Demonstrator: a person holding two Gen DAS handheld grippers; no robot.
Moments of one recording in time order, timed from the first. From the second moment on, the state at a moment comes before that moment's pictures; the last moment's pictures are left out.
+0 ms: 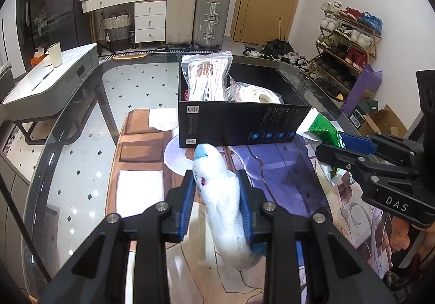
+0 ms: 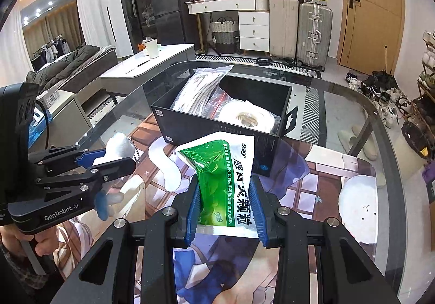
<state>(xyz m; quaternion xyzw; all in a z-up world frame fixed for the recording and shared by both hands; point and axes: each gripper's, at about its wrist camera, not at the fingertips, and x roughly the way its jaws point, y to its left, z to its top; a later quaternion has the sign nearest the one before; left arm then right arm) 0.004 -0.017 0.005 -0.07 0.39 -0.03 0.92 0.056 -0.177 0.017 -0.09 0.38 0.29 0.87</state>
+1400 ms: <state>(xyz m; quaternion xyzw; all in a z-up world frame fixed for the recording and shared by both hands) 0.039 -0.027 0.067 -0.02 0.33 -0.03 0.94 0.087 -0.162 0.077 -0.08 0.34 0.29 0.89</state>
